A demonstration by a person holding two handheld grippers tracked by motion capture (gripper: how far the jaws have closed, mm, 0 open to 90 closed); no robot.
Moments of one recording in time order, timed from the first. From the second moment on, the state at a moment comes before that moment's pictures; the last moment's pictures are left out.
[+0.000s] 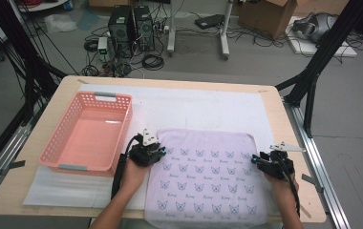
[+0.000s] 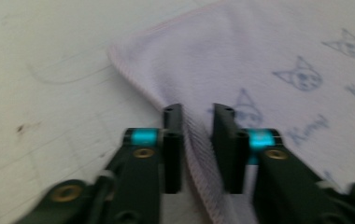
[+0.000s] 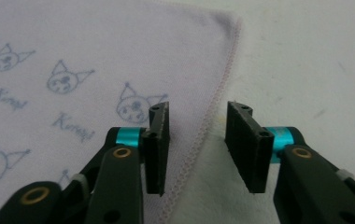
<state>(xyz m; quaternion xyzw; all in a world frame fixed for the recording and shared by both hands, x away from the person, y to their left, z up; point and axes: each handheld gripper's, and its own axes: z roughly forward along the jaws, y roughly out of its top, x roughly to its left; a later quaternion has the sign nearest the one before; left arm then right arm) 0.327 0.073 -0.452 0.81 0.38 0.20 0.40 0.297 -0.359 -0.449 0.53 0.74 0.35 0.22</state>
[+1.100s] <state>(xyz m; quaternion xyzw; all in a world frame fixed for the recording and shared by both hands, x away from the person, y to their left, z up) 0.365 0.089 -0.411 0.71 0.50 0.14 0.48 0.323 -0.379 -0.424 0.55 0.70 0.41 0.20</state>
